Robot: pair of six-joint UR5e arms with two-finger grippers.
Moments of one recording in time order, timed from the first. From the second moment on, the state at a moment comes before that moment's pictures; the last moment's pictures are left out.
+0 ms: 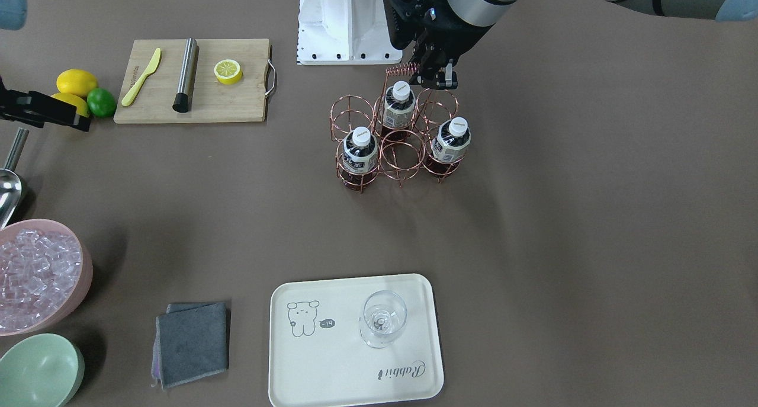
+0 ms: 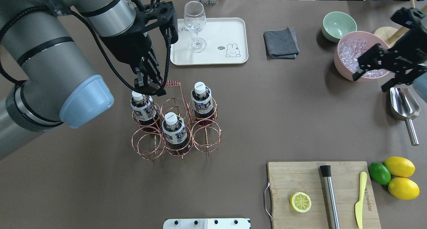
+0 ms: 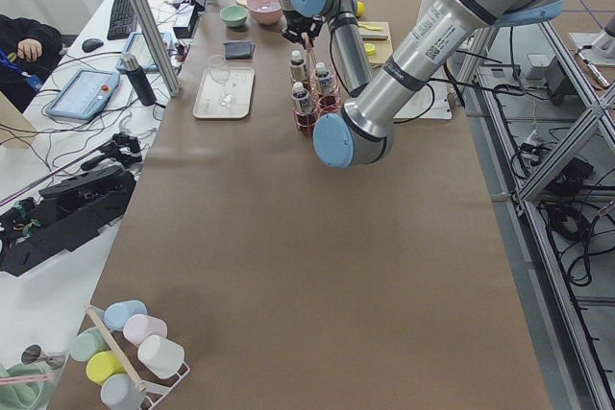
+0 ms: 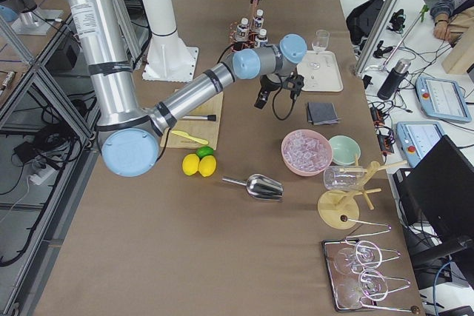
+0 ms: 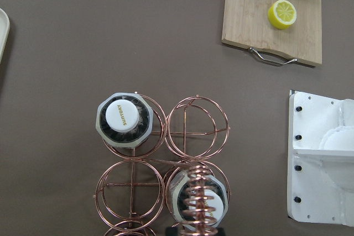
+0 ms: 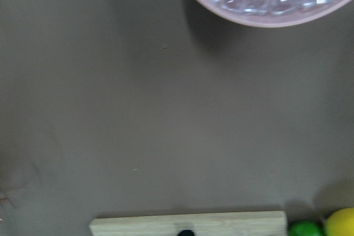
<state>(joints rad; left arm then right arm) -0.83 -2.37 -1.92 -1.14 -2.45 0.42 1.18 -1.35 1.96 -1.93 2.63 0.67</state>
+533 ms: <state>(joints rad) -0.83 -2.36 -1.93 -1.14 -2.45 0.42 0.95 -1.00 1.90 -1.93 2.62 1.24</state>
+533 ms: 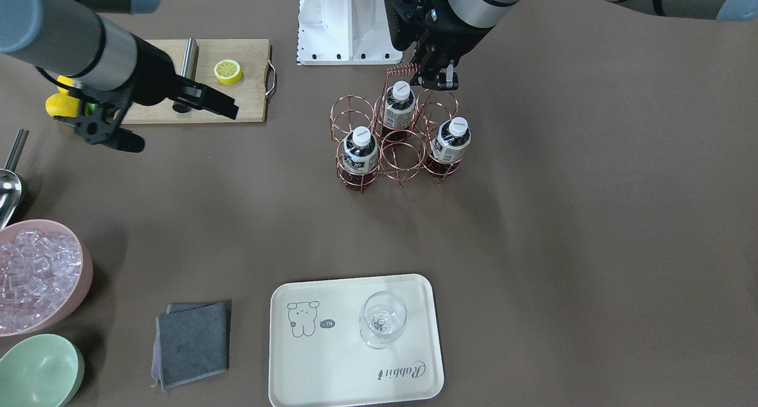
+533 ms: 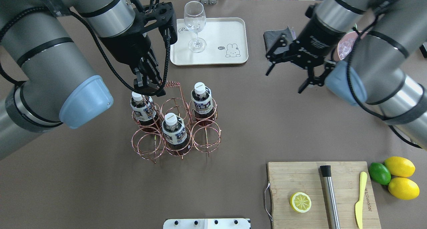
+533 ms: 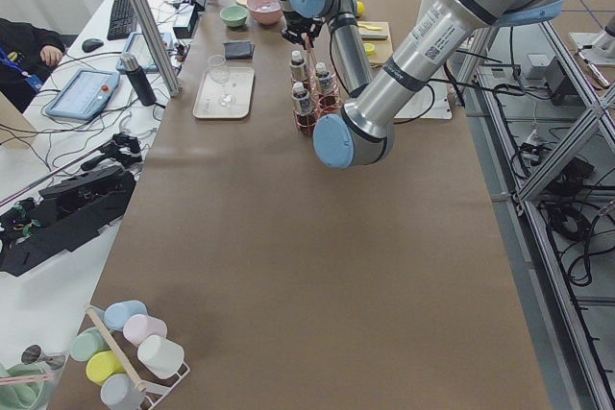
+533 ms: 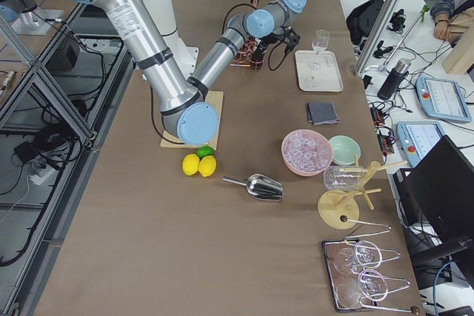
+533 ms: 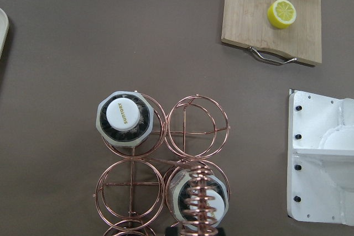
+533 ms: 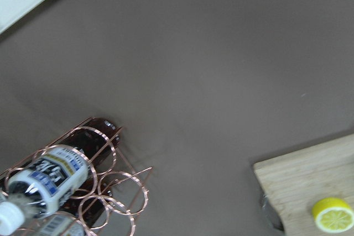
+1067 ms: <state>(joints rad) -0.83 -2.36 -1.92 -1.17 -2.45 0.42 0.82 -0.62 1.51 -1.90 2.56 1.41</state>
